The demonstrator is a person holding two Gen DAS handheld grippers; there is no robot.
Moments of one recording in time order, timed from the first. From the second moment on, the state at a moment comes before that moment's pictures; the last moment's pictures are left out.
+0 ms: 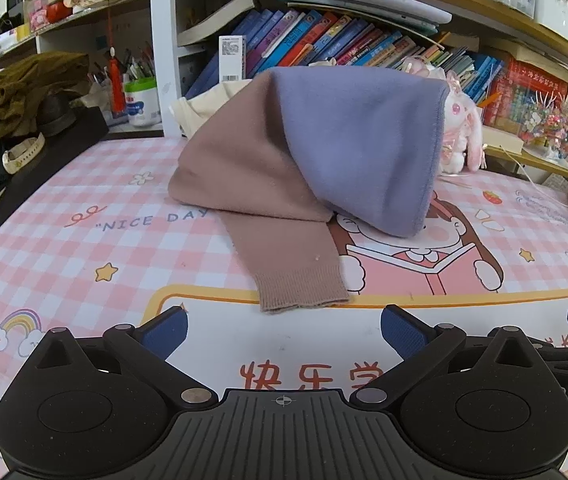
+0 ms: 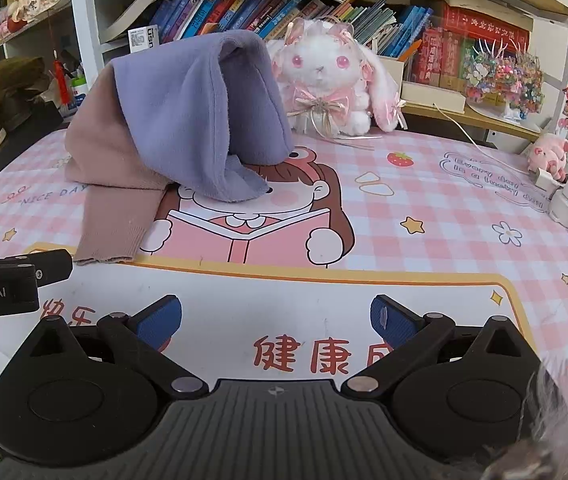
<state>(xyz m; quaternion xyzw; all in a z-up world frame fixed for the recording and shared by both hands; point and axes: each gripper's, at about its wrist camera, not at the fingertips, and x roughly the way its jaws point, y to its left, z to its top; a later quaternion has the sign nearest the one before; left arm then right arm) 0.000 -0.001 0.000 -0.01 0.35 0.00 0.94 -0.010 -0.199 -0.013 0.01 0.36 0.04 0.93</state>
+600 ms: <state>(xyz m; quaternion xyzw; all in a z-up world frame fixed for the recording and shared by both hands) 0.003 0.007 -0.006 -0.02 0.36 0.00 0.93 -0.007 -0.197 -0.014 0.00 0.36 0.04 0.93</state>
